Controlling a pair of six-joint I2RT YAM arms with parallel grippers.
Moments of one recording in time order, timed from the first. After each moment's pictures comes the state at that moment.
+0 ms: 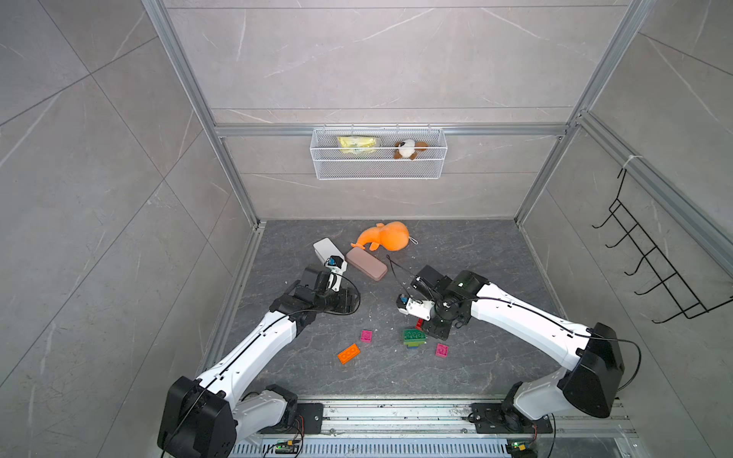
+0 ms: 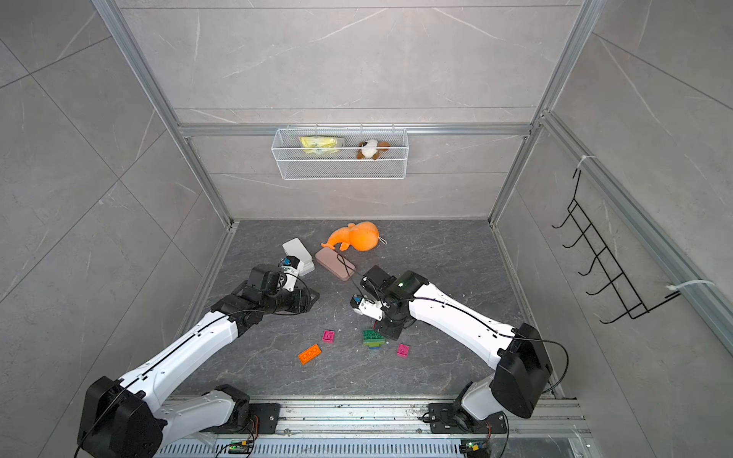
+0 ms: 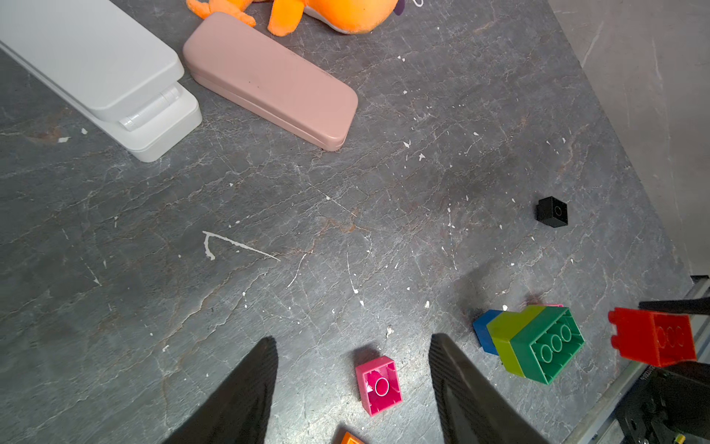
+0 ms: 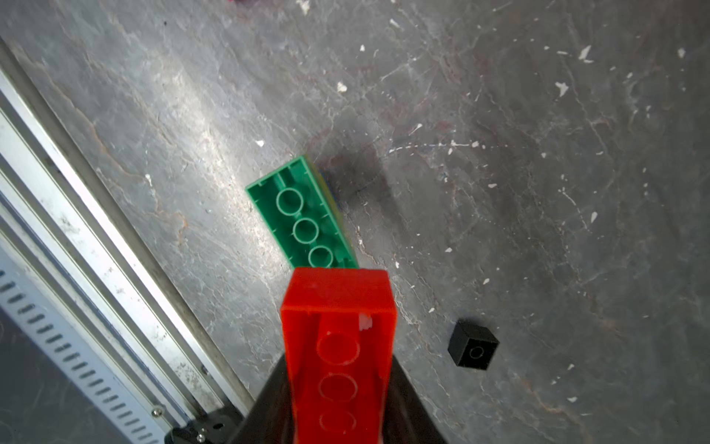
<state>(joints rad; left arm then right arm) -0.45 1.16 0.82 -0.42 0.22 -0.25 0.82 1.52 1.29 -1.18 0.02 -0.41</state>
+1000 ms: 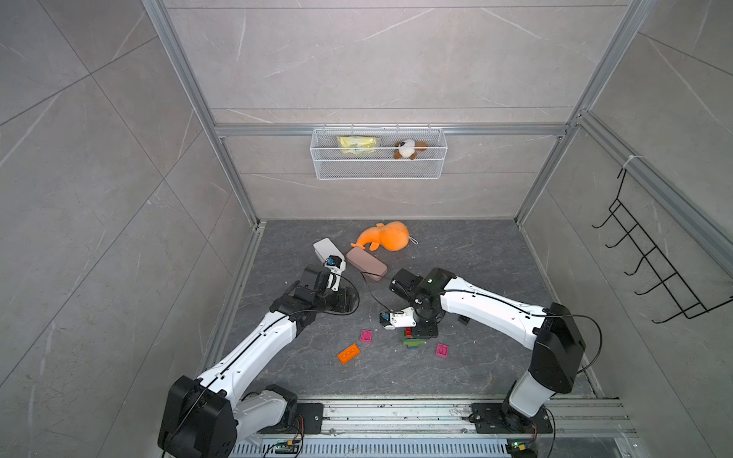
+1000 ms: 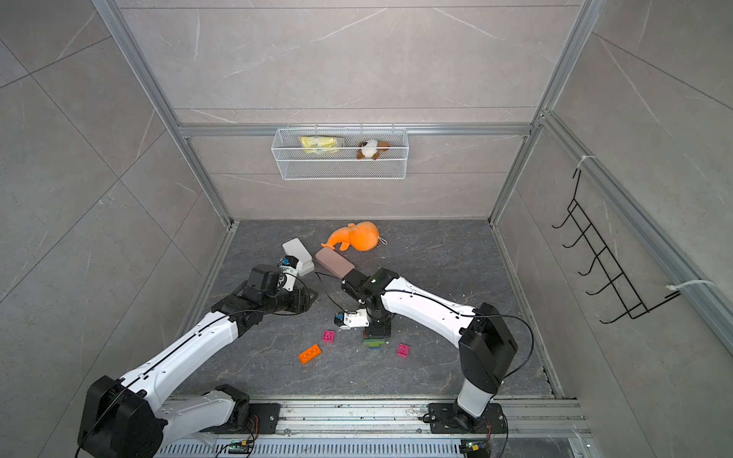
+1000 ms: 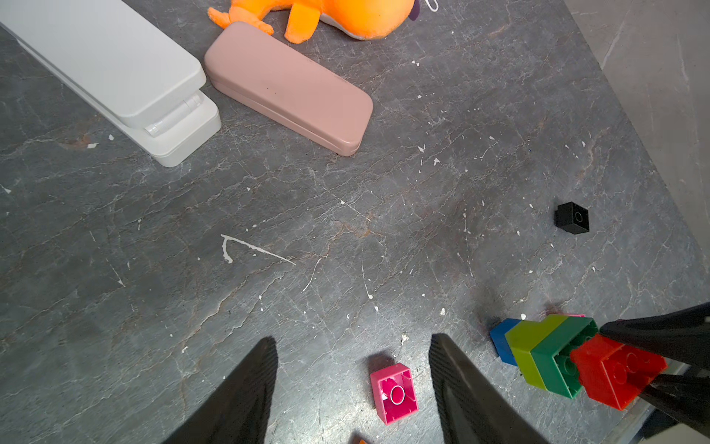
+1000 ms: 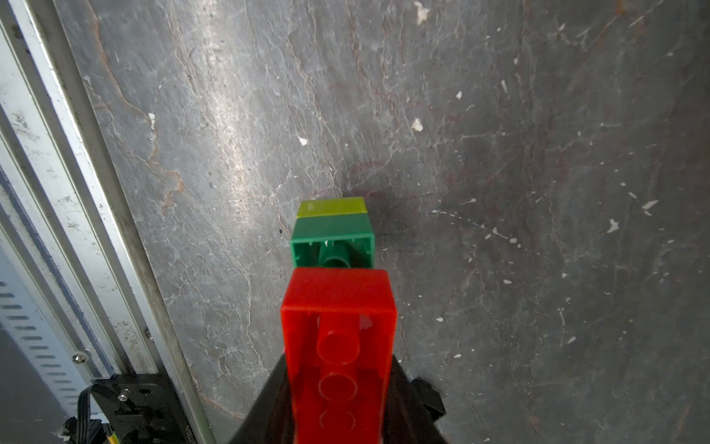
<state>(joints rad) -0.44 1.16 0.81 -0.41 0.19 -0.23 0.87 1.72 1.40 -1.23 0.02 -0.72</state>
